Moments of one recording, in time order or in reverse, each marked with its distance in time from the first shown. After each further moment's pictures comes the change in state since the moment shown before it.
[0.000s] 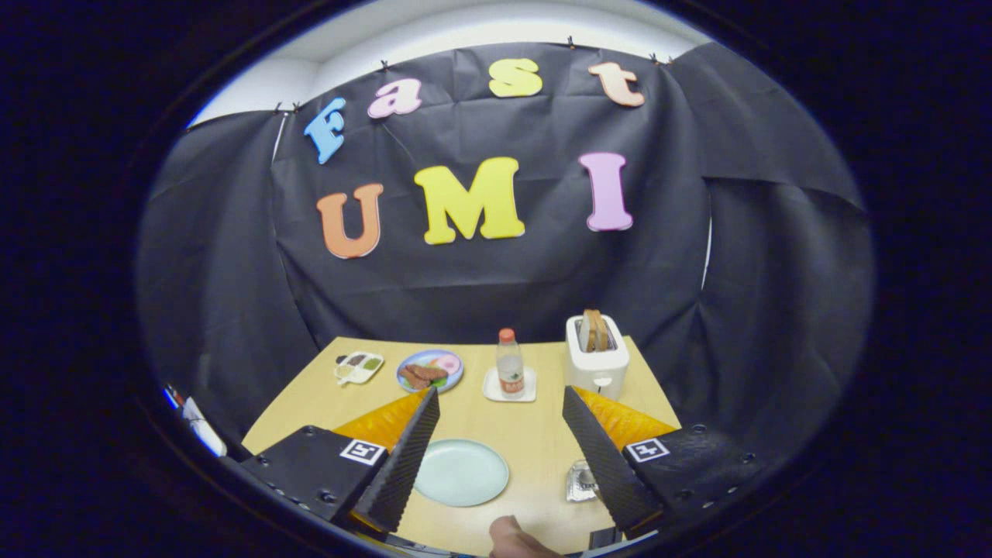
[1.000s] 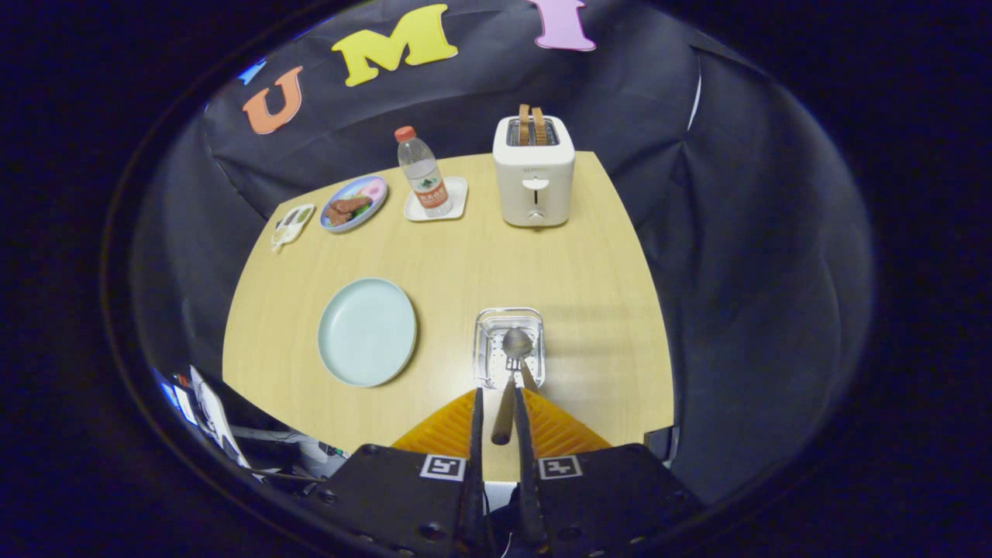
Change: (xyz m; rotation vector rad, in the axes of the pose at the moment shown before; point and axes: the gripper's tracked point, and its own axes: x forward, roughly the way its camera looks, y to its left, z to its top) arm 0.020 -0.146 -0.192 0.061 0.753 -0.060
